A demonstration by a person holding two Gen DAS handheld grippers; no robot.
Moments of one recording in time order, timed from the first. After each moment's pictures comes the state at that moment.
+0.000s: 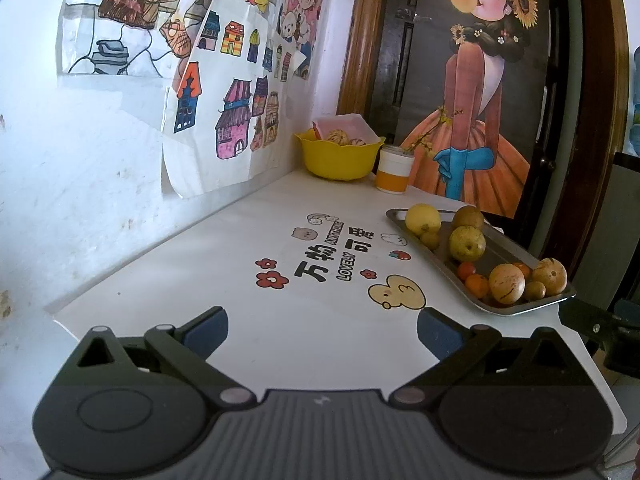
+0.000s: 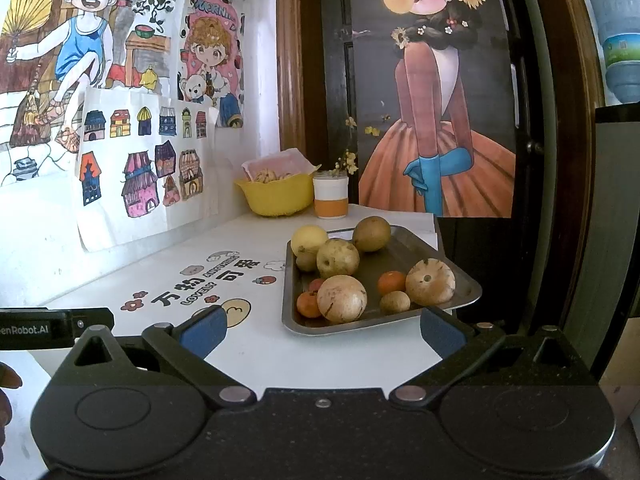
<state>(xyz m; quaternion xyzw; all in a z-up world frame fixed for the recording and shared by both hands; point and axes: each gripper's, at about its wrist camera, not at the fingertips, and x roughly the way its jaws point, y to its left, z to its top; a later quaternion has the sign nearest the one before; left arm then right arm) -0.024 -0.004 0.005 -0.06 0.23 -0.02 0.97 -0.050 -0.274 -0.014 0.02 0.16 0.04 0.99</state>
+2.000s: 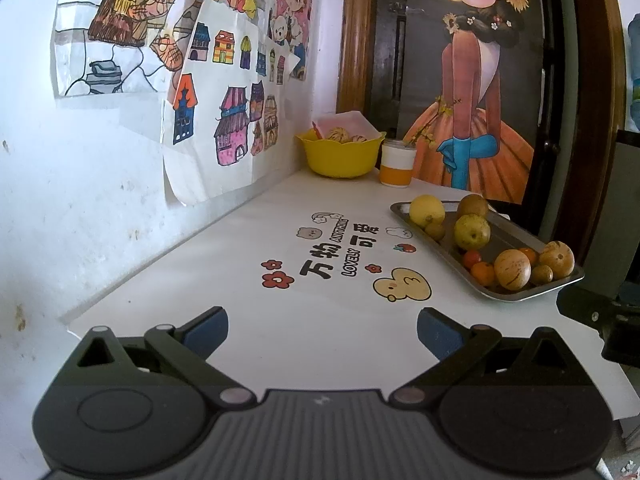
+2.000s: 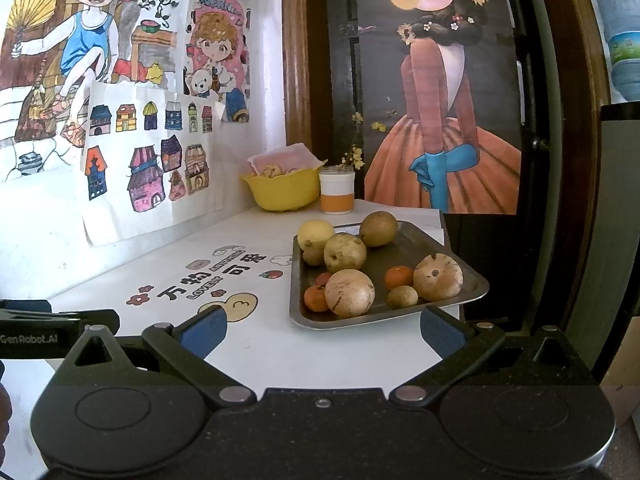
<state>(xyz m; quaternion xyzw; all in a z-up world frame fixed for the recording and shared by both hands) -0.029 -0.012 0.006 -0.02 0.23 -0.01 0.97 -0.051 -0.269 -0.017 0.02 0.16 0.05 0.99</state>
